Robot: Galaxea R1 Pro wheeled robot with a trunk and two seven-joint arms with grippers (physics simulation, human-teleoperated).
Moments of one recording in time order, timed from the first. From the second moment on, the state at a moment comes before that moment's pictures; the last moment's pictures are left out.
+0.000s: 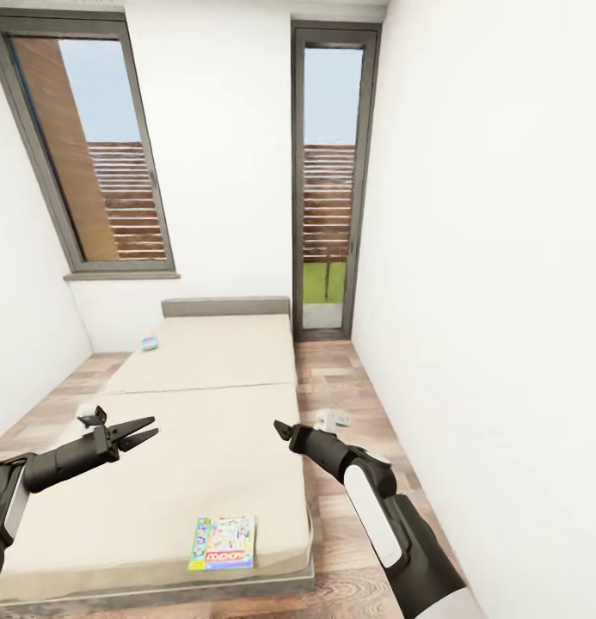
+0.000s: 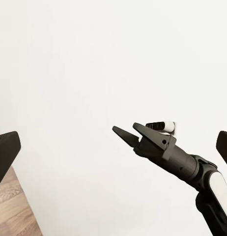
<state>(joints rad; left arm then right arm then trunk) -0.57 0.32 0.49 -0.92 0.04 0.89 -1.54 -0.46 0.17 0.28 -1.23 -0.56 0.50 0.00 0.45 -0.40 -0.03</state>
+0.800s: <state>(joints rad) -0.57 0.32 0.49 -0.92 0.04 0.89 -1.54 -0.46 0.17 0.28 -1.23 -0.56 0.50 0.01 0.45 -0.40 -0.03</state>
